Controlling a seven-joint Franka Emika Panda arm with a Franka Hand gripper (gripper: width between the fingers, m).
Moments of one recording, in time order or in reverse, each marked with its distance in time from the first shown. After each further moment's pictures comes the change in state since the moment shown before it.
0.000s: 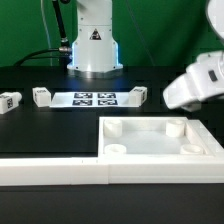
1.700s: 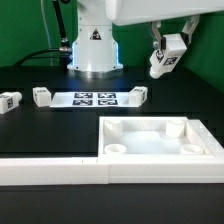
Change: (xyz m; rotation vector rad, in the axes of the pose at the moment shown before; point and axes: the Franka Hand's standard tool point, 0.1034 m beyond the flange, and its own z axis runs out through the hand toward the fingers) arm -0.045 0.115 -0.153 0.013 0.896 0.057
